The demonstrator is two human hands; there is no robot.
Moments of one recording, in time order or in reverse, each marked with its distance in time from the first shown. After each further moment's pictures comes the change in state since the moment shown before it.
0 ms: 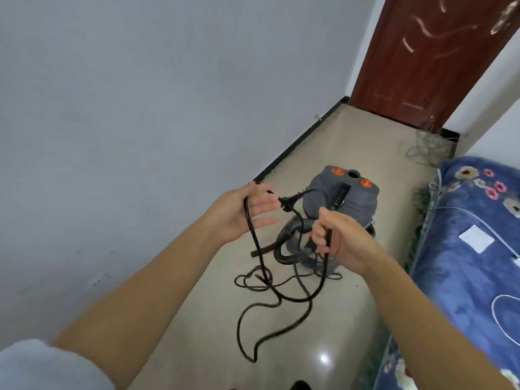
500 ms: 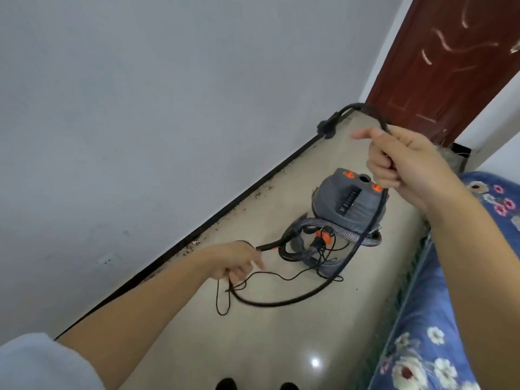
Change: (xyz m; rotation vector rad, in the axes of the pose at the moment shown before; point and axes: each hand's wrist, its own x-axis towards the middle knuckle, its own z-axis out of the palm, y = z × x) left_hand -0.043 -0.060 -0.063 0.772 -0.028 -0.442; right_hand -0.027 -0.099 0.045 -0.389 0.111 -0.452
